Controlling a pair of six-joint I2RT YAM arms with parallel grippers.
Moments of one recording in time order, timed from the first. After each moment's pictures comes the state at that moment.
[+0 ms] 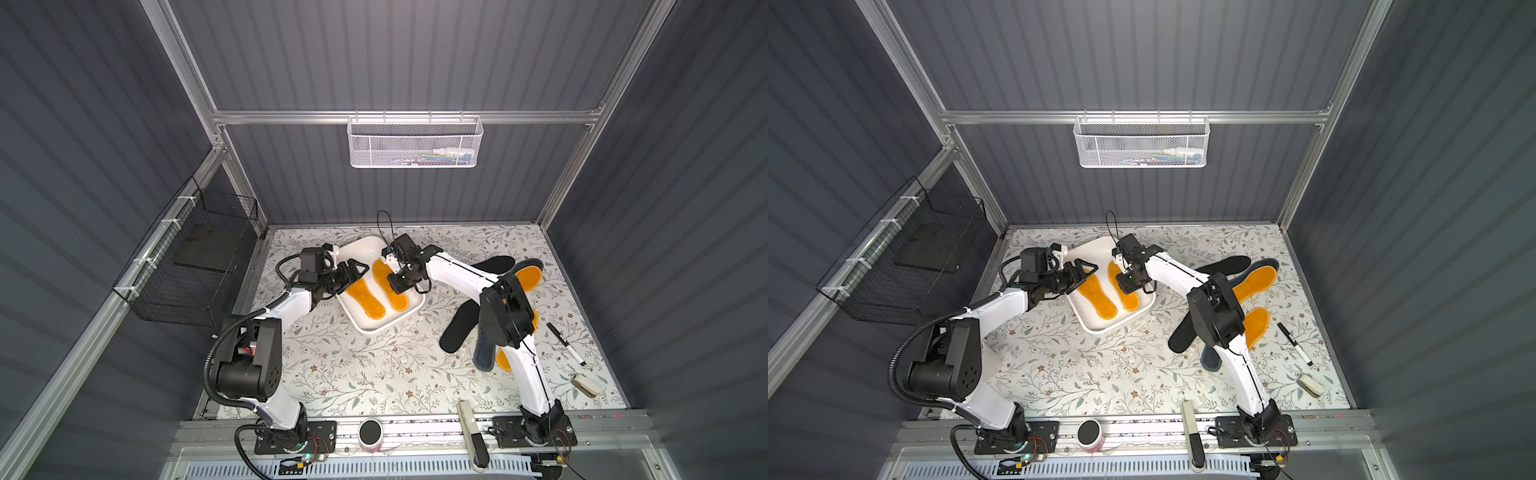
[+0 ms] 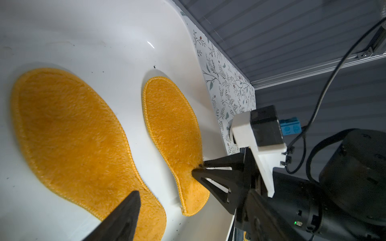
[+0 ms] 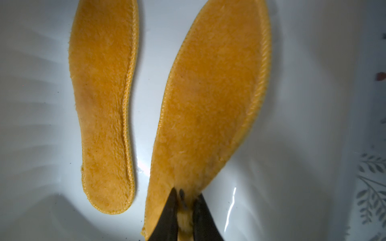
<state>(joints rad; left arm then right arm) -0.16 1.63 0.95 0.05 0.62 -0.70 0.67 2.28 1.92 -0.75 -0.14 0.06</state>
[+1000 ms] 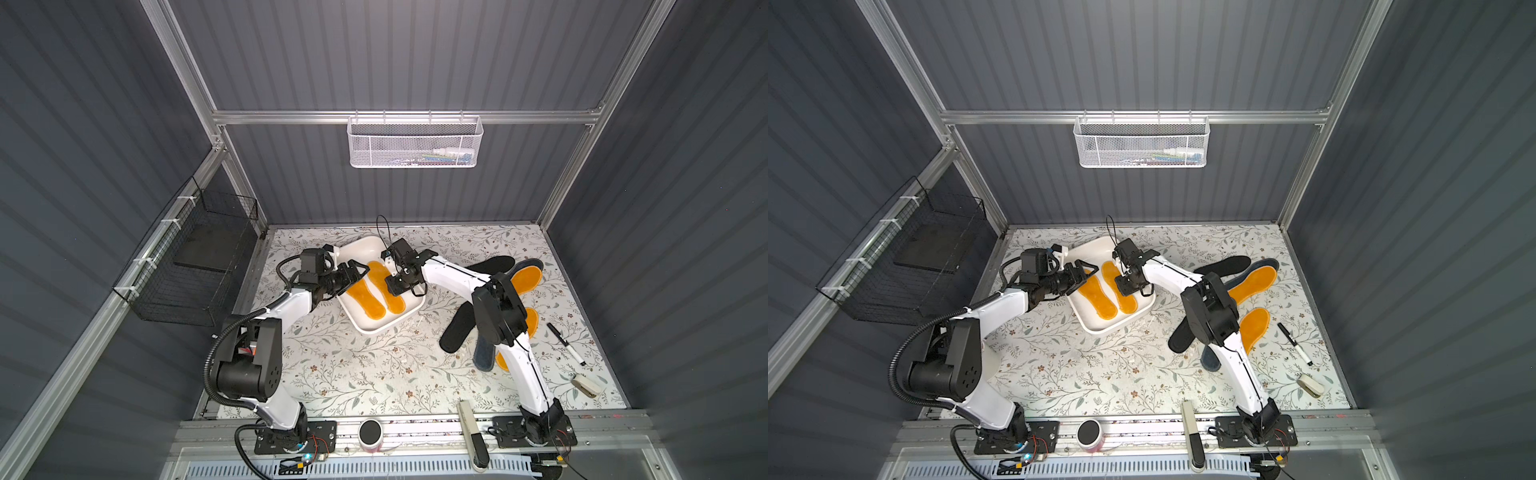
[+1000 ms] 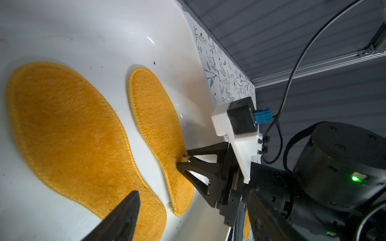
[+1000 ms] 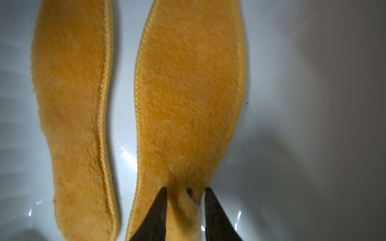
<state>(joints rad) -0.16 1.63 0.95 0.05 0.62 -0.70 0.68 2.34 1.91 -0.68 -0.11 0.10</state>
